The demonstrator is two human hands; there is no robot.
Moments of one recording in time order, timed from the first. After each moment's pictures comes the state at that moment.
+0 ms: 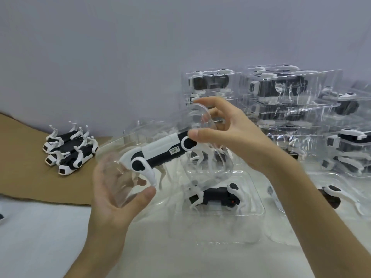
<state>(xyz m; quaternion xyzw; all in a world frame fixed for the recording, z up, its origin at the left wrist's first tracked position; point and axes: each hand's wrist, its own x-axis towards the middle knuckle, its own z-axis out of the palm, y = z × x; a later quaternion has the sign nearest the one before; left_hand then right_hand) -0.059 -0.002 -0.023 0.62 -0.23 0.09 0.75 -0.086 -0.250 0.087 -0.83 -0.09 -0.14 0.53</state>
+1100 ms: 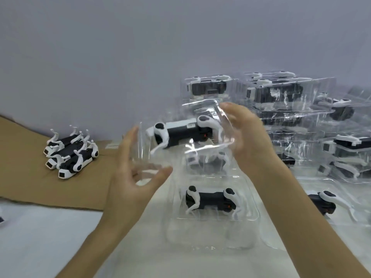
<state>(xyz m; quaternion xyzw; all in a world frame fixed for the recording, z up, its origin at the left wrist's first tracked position) -0.038 -0.033 0.006 0.71 -0.31 0.19 0.60 -0.079 -0.255 0.086 -0.57 0.09 -0.23 0.78</state>
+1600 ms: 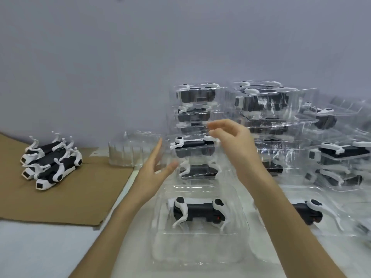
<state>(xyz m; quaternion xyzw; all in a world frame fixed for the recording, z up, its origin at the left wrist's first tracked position) 0.041 -0.096 -0.024 0.76 -0.30 -0.03 0.57 -0.067 -0.281 0.067 -0.76 0.10 -0.29 0.57</state>
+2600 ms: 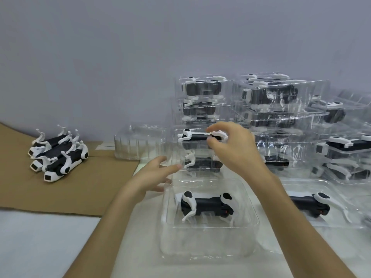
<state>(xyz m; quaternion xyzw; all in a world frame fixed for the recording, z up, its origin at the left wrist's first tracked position) 0.028 -0.084 0.002 0.82 -0.13 -0.22 0.51 -0.065 -0.271 0.055 -0.89 0.10 -0.30 0.31</state>
